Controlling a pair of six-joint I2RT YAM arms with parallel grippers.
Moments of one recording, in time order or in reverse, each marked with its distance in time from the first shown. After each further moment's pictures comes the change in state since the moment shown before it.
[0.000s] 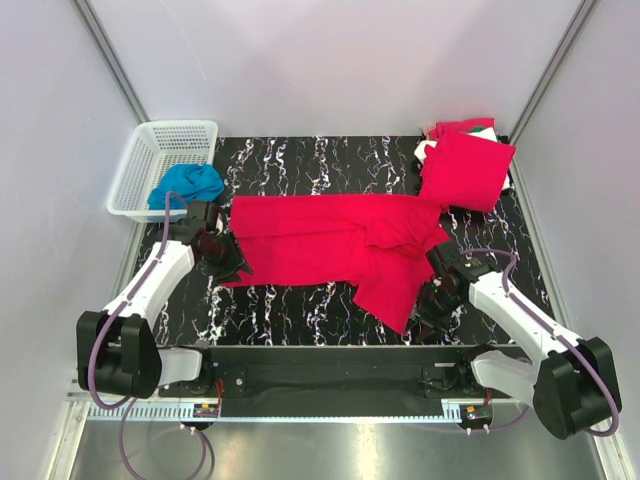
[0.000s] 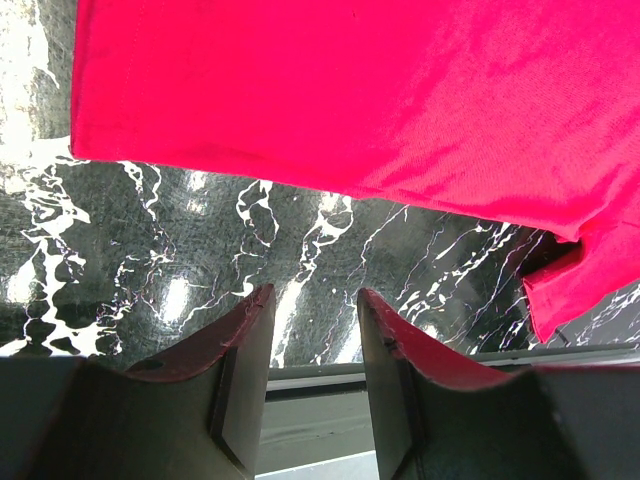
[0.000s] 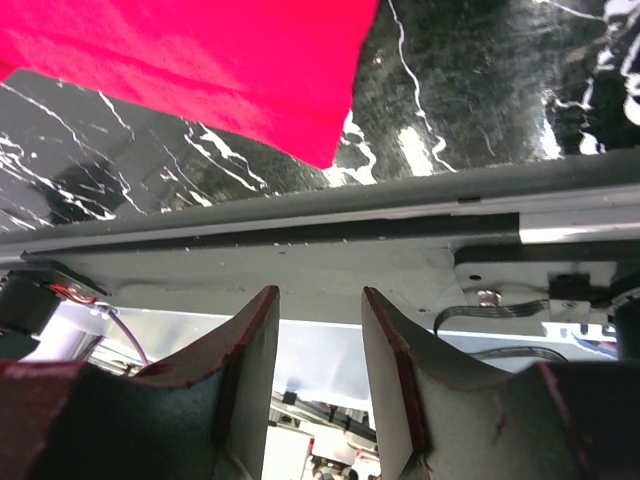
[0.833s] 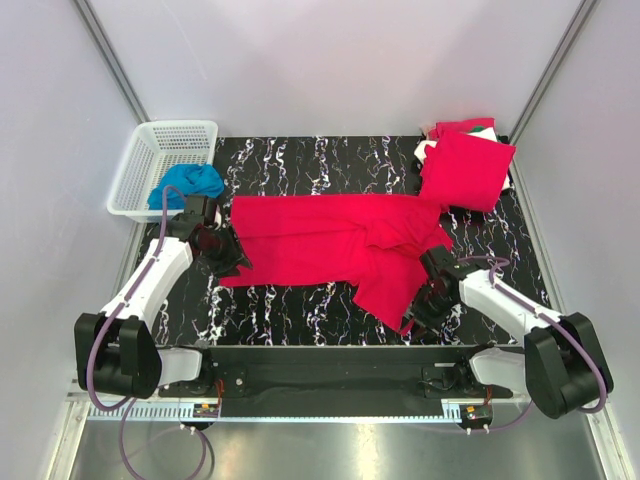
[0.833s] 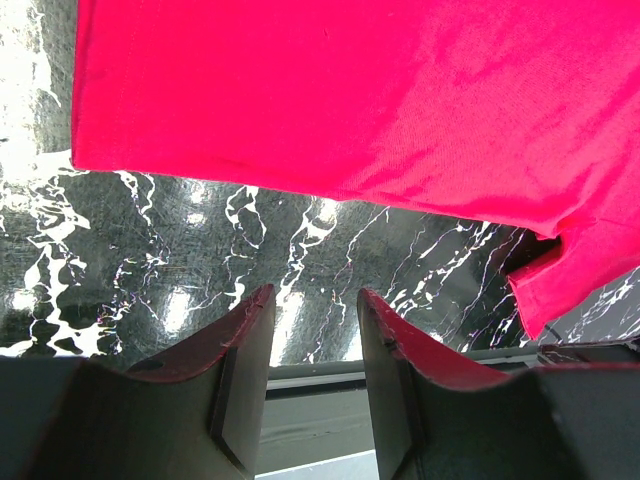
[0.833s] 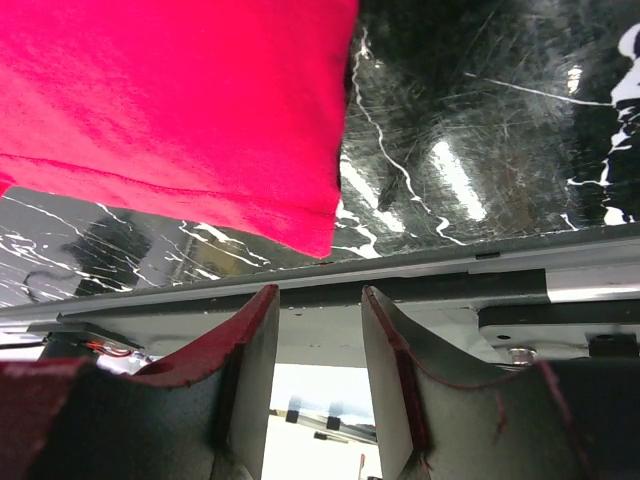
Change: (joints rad) left arm 0.000 -0.003 0.055 -0.028 0.000 0.015; right arm 0.010 0.116 -0.082 0.182 0.030 0.140
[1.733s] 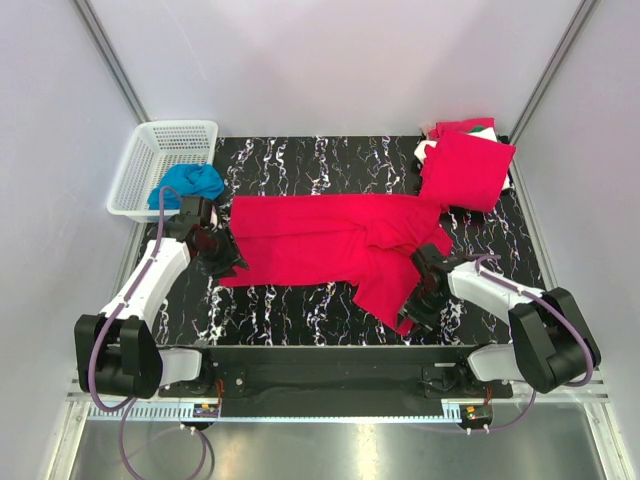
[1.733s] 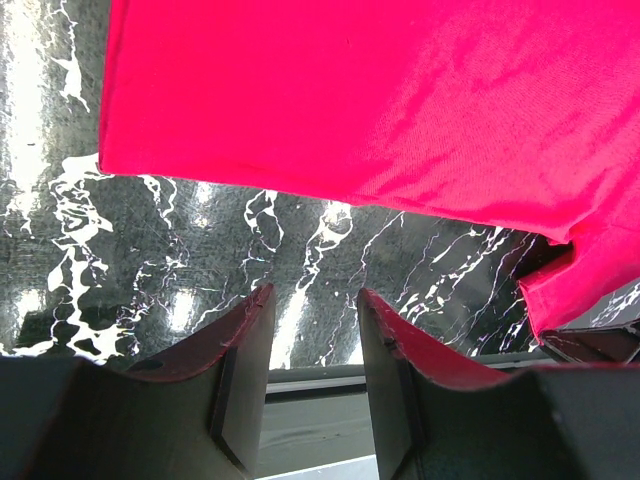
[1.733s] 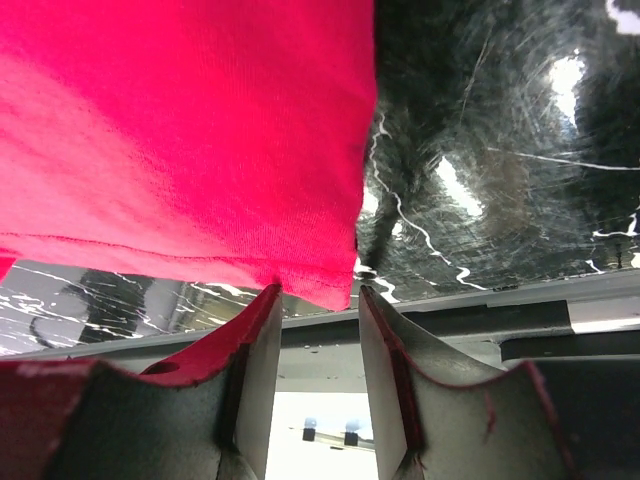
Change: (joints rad) left arm 0.033 -0.004 -0.011 0.000 -0.001 0.031; right arm 0.034 0.132 0.020 0.072 0.045 0.073
